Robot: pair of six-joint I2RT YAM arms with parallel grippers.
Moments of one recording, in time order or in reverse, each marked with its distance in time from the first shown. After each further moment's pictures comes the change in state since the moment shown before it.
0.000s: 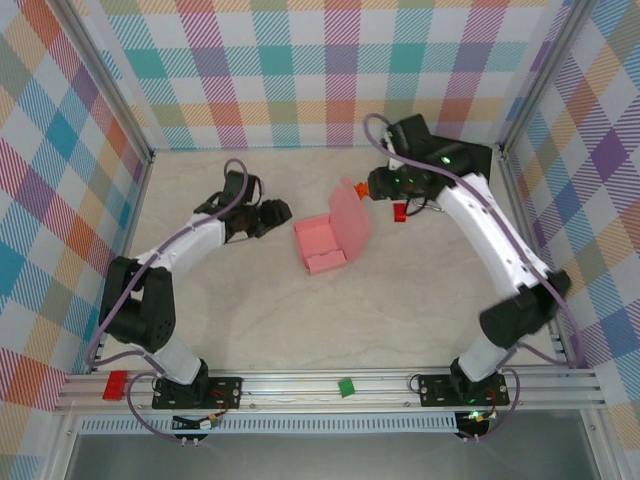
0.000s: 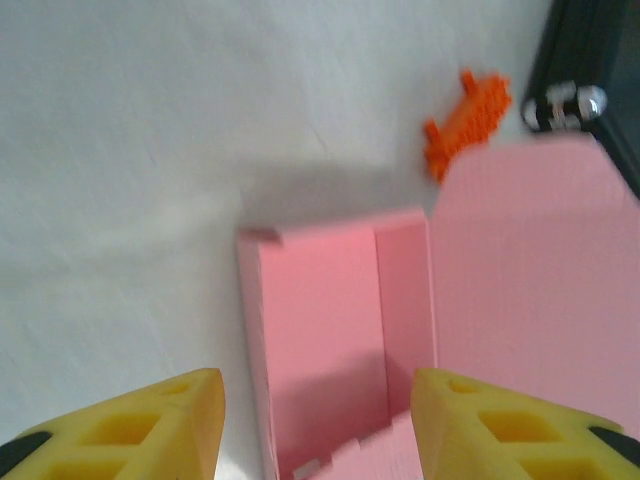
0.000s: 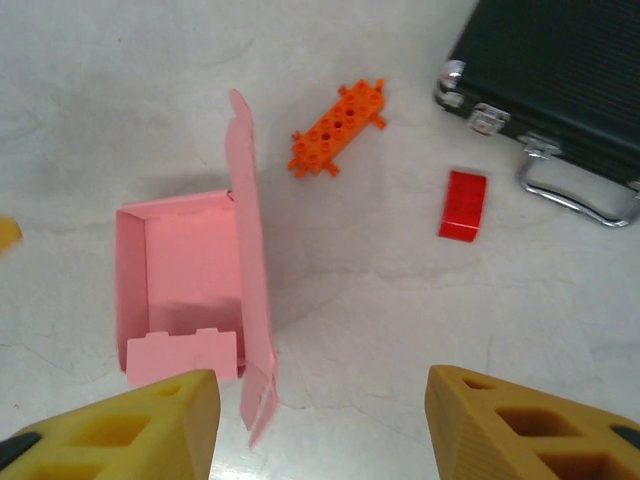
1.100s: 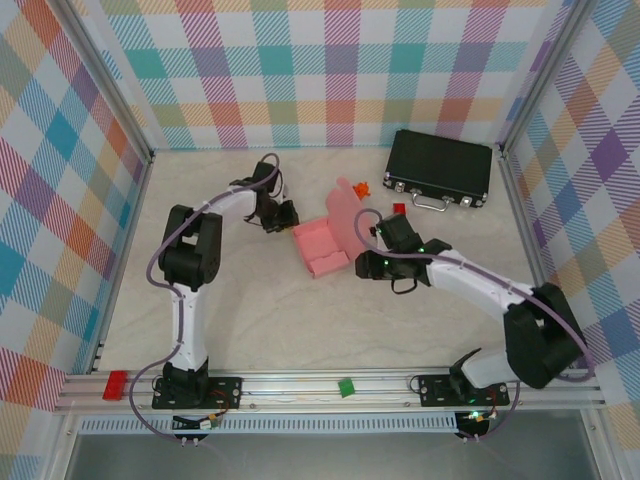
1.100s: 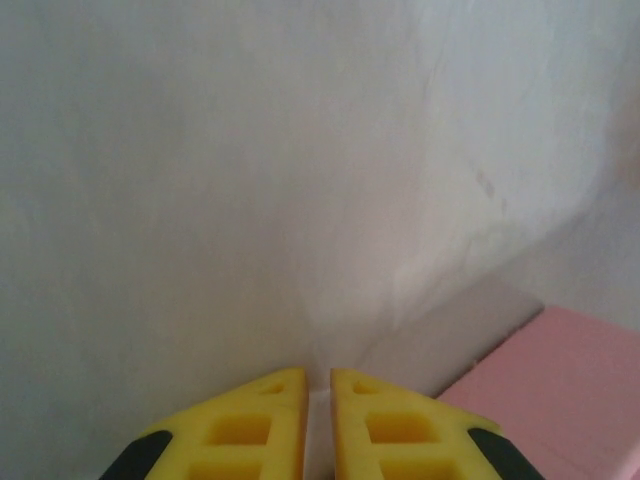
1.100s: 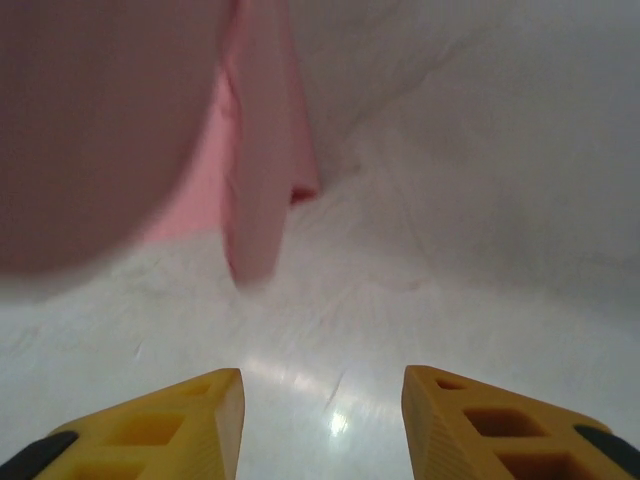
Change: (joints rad) left arm 0.002 0.515 0.368 -0.184 0.123 0.216; right arm 0.101 -0.150 -0.900 0.677 -0.220 0.224
